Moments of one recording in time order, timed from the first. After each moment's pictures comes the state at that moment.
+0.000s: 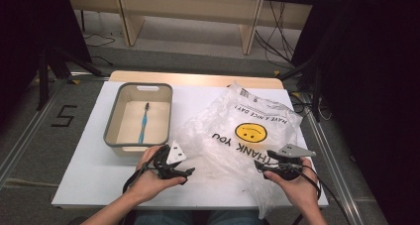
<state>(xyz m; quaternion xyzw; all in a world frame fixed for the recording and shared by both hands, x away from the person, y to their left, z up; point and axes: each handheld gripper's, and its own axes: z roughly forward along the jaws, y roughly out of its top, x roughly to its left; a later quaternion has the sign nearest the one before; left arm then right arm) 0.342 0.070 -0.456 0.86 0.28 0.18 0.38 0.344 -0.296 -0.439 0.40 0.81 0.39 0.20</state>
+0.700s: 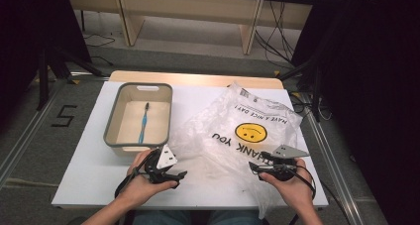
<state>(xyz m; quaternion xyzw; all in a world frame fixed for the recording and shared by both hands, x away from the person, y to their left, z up) 0.334 0.089 -0.461 0.86 0.30 0.18 0.38 0.345 -0.286 -0.444 0.38 0.81 0.39 0.19</state>
